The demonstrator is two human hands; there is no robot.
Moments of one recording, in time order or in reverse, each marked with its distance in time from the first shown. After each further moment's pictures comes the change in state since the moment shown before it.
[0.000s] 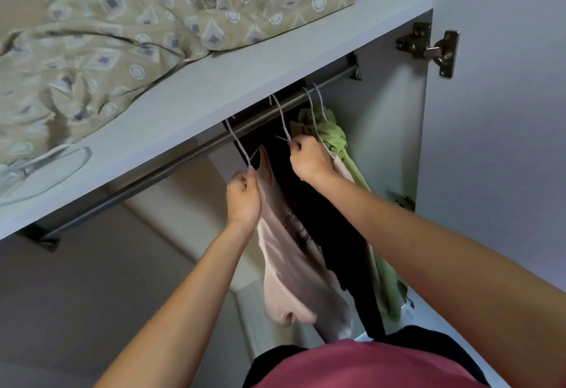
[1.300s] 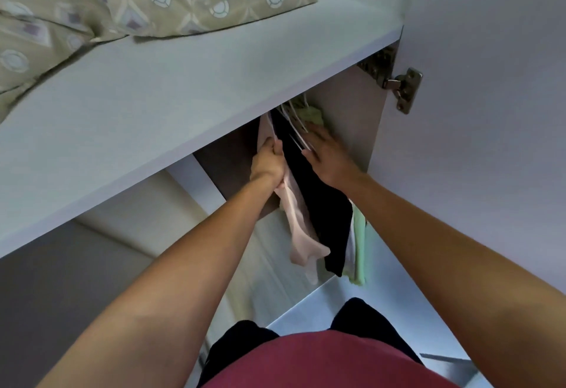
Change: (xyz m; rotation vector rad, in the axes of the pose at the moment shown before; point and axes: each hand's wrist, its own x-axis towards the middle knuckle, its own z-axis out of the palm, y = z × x) left_hand 0.053 0.044 0.166 0.189 -0.437 -0.163; right_hand 0.050 0.124 -0.101 -0.521 -0.101 -0.239
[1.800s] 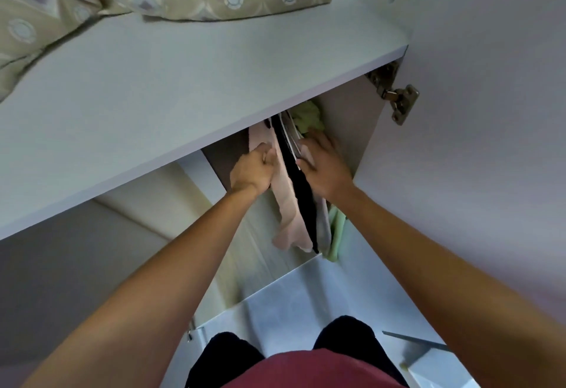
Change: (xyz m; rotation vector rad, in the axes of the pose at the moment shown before) left_hand -0.047 -0.016 -0.026 0.401 -0.017 0.095; right_hand -0.044 -0.025 -0.020 -0.038 -0.071 0.076
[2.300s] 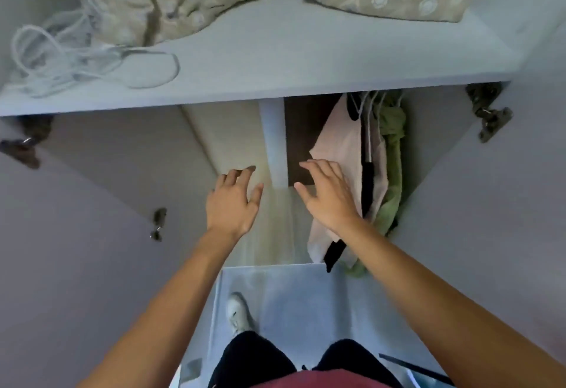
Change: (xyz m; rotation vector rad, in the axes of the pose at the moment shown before) left_hand -0.247 -0.092 -0.055 0.180 0.352 -0.285; right_hand -0.112 -0.119 0.009 0.094 -0.165 -0.401
